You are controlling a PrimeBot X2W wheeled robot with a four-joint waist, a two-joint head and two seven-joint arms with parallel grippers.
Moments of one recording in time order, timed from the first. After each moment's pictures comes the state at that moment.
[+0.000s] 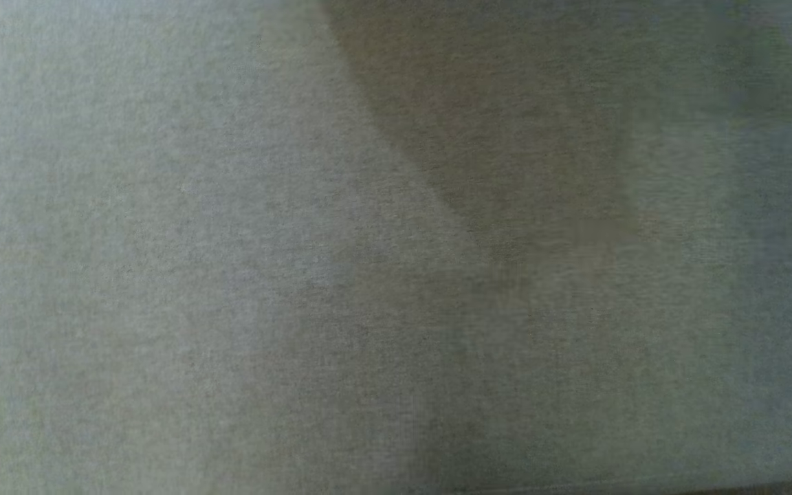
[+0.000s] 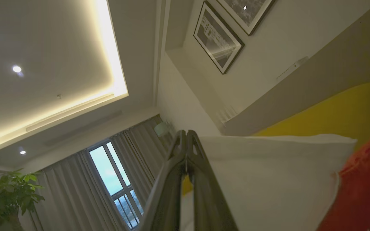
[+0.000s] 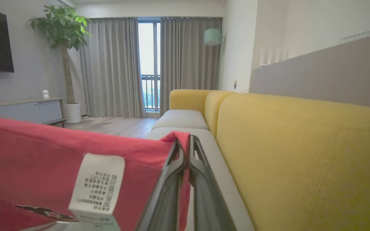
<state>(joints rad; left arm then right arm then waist) -1.57 0.42 -0.57 0.41 -0.24 -0.04 -0.27 -1.22 -0.45 0.15 0.57 0.41 0.12 -0.08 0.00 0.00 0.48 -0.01</state>
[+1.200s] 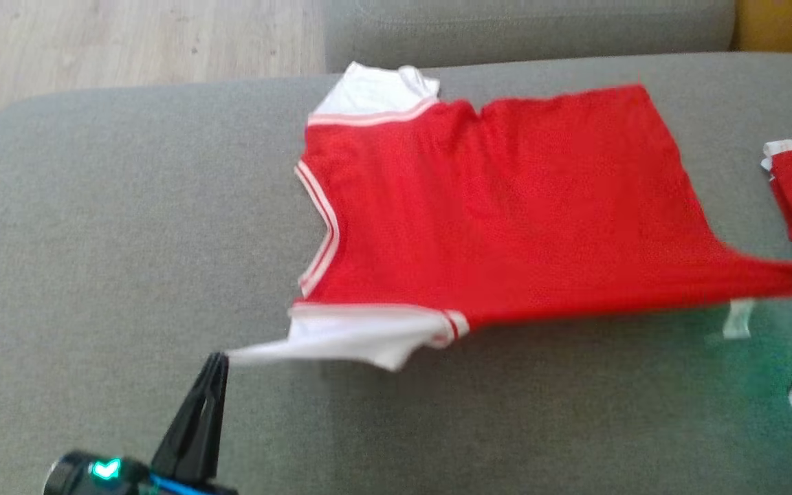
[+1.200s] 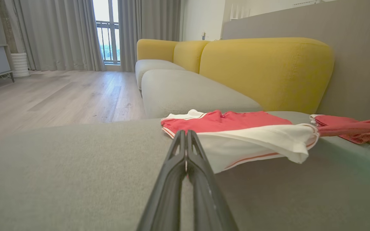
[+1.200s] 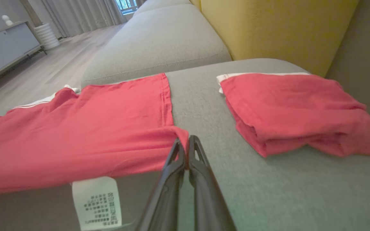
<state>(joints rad) 0.19 0.30 -0.29 -0.12 -0.31 -0.04 -0.26 -0.11 -0.51 0.10 0.45 0.66 0.12 -0.08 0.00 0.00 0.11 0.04</state>
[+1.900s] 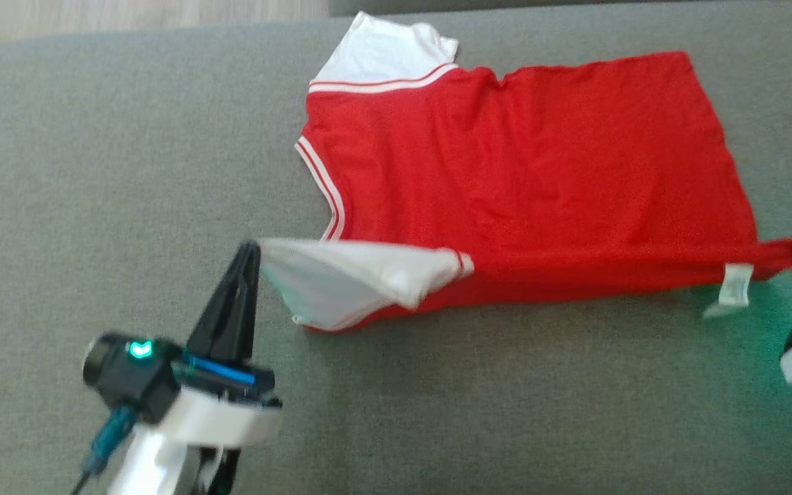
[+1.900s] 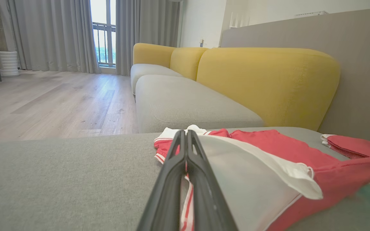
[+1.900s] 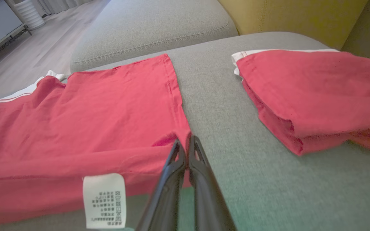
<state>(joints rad) -0.10 0.20 -0.32 0.02 -0.31 -0.07 -0.24 -0.09 -0.35 -0.12 0.24 0.50 0.12 0.17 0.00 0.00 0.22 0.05</state>
